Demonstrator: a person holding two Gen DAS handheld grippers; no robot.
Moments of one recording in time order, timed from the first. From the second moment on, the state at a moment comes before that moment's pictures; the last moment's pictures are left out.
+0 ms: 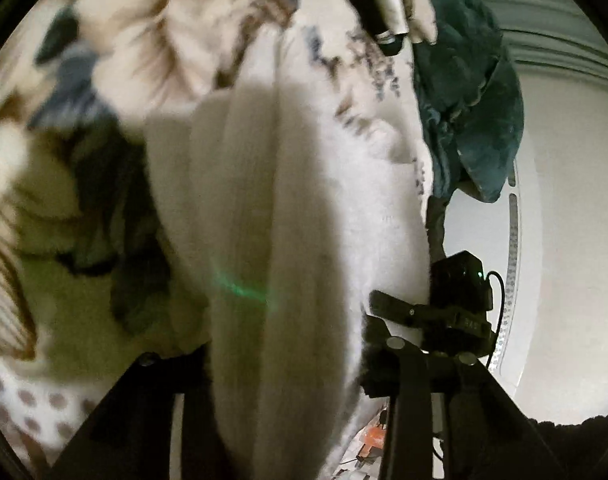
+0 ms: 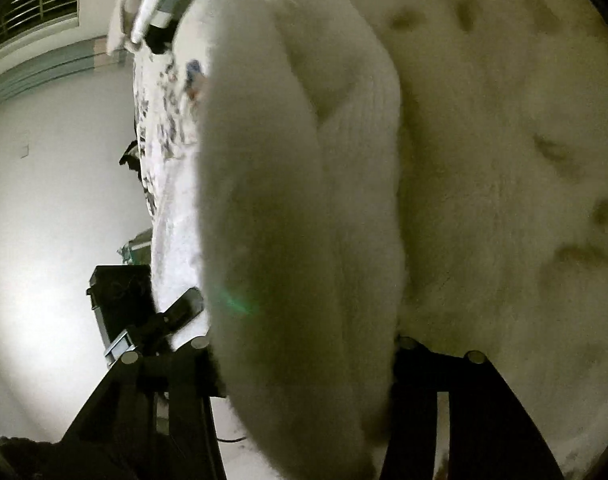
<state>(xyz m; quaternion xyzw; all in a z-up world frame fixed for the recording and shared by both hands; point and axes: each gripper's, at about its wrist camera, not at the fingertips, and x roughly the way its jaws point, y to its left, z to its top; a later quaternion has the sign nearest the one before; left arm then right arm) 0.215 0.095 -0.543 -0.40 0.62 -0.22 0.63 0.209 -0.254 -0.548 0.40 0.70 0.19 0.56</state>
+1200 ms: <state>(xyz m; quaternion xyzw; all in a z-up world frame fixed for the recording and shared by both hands) 0.679 0.138 -0.461 -0.34 0.57 -0.23 0.72 0.695 -0.202 -0.466 0.40 0.59 0.18 0.68</state>
